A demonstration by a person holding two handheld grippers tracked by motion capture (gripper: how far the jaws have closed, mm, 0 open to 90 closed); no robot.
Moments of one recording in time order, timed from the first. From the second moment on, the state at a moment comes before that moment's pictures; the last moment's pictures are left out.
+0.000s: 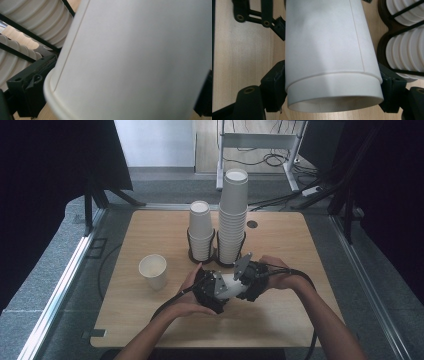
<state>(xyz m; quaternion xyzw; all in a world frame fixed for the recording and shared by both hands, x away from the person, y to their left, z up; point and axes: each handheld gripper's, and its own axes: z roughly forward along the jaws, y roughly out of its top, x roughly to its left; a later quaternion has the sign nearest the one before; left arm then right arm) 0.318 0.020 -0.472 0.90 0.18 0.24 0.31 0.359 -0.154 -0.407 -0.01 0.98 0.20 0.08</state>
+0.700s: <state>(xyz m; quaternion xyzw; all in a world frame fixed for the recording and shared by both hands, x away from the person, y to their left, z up) 0.310 0.038 -0.468 0.88 0.21 0.23 0.35 0.361 -0.190 -0.413 0.06 0.96 0.26 0.11</state>
